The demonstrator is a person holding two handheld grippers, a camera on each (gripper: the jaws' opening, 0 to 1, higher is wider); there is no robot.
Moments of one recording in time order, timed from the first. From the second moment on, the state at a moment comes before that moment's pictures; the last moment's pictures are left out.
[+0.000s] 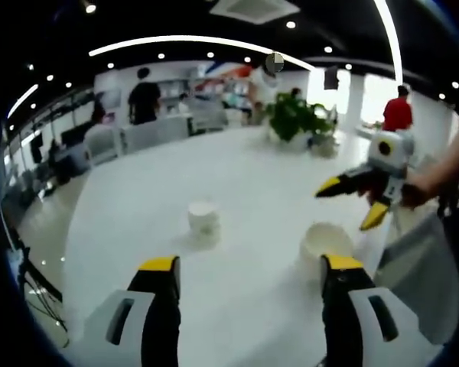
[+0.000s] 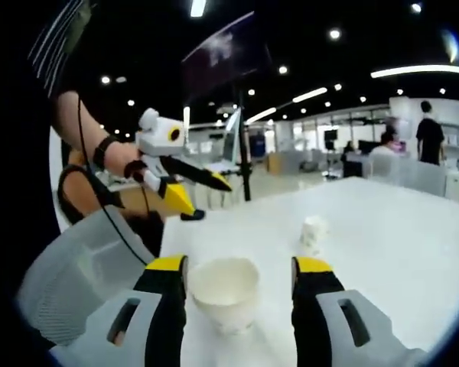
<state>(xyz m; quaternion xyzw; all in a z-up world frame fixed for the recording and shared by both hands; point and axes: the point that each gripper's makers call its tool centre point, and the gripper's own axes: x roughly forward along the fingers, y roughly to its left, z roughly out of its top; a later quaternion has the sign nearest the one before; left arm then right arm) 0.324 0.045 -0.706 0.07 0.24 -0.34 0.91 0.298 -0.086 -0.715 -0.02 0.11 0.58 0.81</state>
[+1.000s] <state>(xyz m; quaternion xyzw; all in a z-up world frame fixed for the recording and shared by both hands) 0.327 0.040 -0.688 0.05 0.21 -0.34 0.92 0.317 -0.158 -0.679 -0.01 0.11 0.50 0.86</state>
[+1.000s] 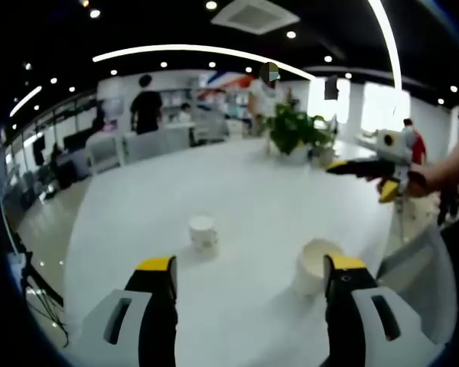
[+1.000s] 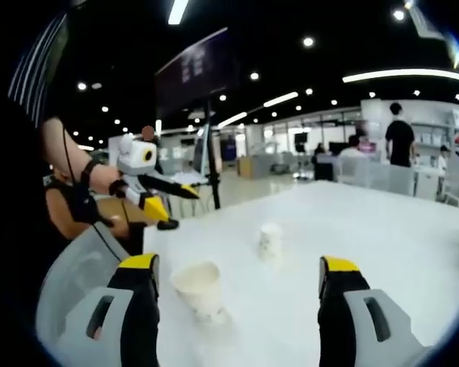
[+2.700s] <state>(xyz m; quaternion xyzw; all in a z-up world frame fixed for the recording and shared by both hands) 0.388 0.040 -0.718 0.07 0.24 -0.33 0.91 0.323 -0.194 -0.698 -0.03 0.16 0.46 0.88</state>
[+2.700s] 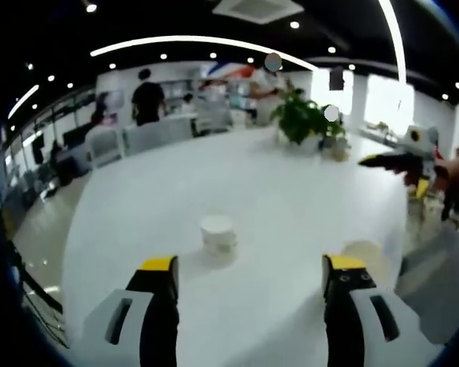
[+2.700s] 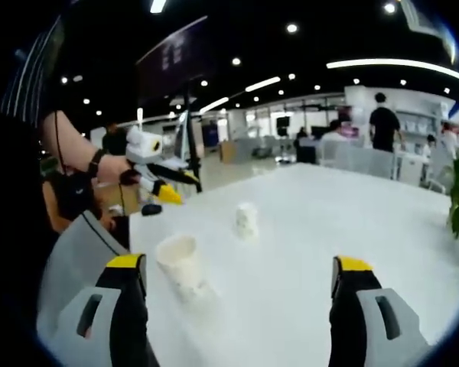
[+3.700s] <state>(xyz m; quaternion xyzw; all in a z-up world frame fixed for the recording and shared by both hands) 0.457 0.022 -0.770 0.07 0.28 -0.32 0.90 0.323 -0.199 -0.711 0.00 0.17 0.45 0.87</state>
